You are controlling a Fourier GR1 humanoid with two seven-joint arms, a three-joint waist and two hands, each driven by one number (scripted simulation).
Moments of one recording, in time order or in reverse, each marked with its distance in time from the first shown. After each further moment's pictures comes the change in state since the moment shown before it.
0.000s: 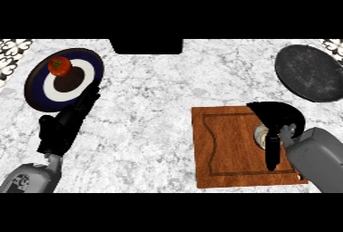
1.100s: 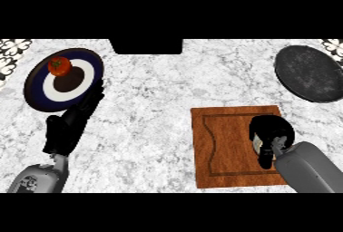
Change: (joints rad) left arm 0.010 -0.109 0.068 -0.025 -0.109 -0.068 0.041; right arm 0.131 0.122 -0.061 0.076 0.318 0.088 -0.153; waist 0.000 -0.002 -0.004
